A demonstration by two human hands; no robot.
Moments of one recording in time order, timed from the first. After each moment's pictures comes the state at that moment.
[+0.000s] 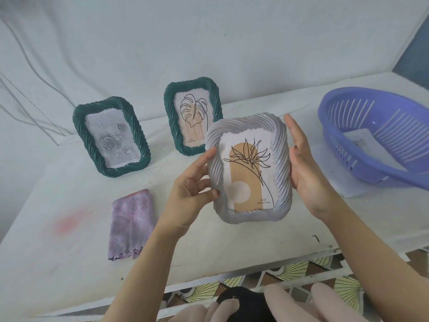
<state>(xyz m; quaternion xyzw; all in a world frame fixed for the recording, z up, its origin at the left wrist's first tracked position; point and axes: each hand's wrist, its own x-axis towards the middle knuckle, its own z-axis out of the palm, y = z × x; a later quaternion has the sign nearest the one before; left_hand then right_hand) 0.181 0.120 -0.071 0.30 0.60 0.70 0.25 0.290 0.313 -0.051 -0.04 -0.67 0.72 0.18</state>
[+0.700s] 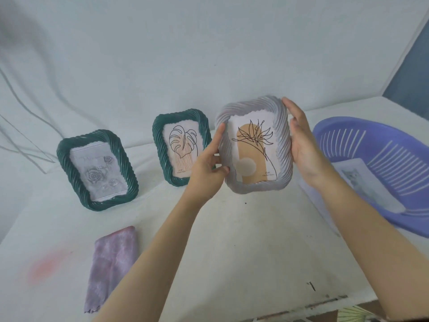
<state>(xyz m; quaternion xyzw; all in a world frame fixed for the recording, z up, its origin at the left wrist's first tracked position) 0.114 0.228 -0.044 0.36 0.69 0.61 0.14 0.210 0.406 -0.023 -0.04 -0.69 0.68 0.26</state>
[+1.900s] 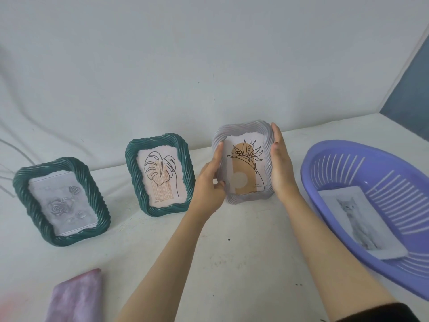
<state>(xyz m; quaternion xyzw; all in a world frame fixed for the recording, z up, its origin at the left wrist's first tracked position) 0.079 0.302 -0.079 0.34 0.78 0.52 0.07 0.139 0.461 -0.077 -0.15 -0.72 0.59 0.33</state>
